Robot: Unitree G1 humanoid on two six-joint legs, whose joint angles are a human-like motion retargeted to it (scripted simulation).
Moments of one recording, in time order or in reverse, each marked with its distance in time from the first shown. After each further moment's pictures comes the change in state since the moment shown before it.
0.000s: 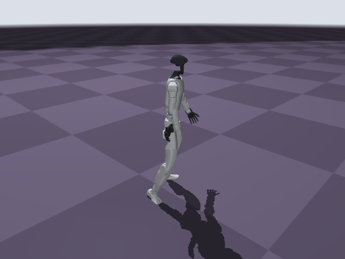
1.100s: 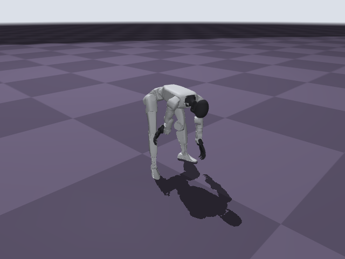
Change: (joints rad) left arm -1.451 0.091 -0.704 0.087 -0.331 -0.092 0.130; right arm -1.151 0.214 0.513 0.211 0.000 0.000 0.000; waist -0.165 0.013 0.465; left_leg -1.607 -0.016 -0.196 0.138 0.378 -0.087; right_leg -1.519 0.056 0.128 -0.250 0.496 0.096
